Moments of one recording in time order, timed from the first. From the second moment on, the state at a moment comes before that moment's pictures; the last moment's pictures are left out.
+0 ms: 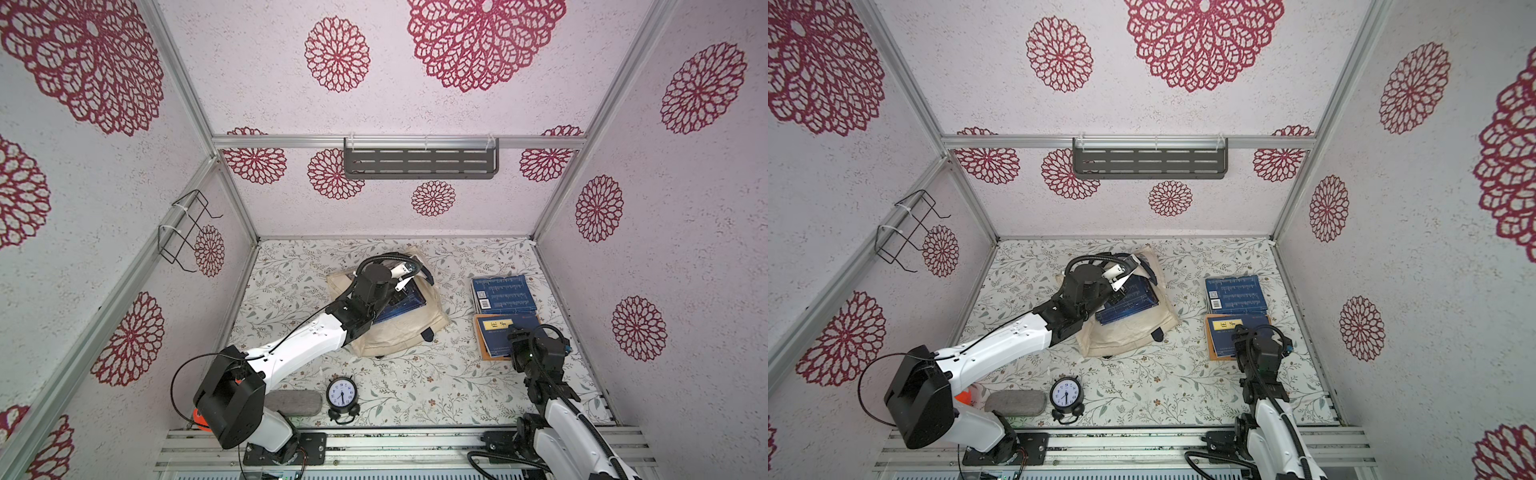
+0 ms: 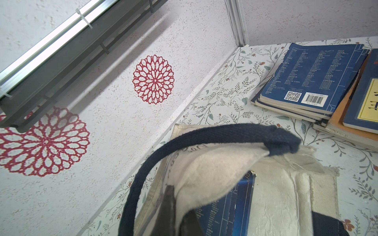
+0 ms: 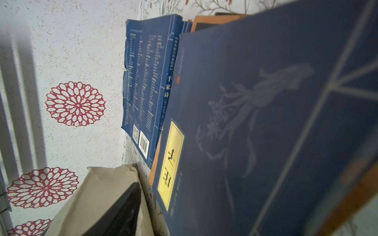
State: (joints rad) left arm -0.76 1.51 1.10 0.14 -0.25 0.49; right arm -0.09 0.77 0.15 0.07 -0.05 1.22
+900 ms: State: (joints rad) left arm -0.76 1.51 1.10 0.11 -0.22 0.50; right arm -0.10 0.85 0.44 -0.51 -0.09 1.14
